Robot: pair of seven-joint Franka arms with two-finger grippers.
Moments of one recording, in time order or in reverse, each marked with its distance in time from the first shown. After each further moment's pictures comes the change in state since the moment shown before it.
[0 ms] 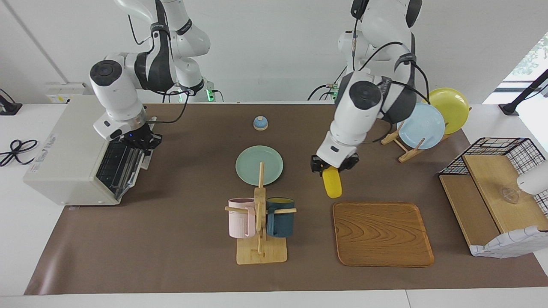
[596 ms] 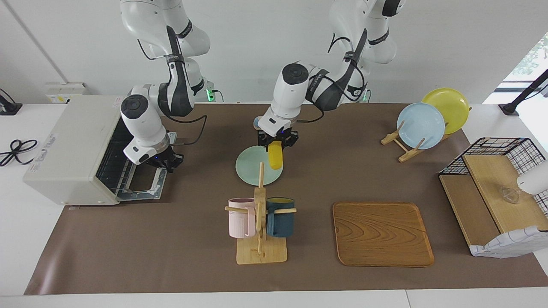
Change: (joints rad) left arm -0.302 -0.026 0.001 -0.260 -0.087 0.360 -0.177; right arm 0.027 0.197 0.008 -0.042 0.067 0.212 0.017
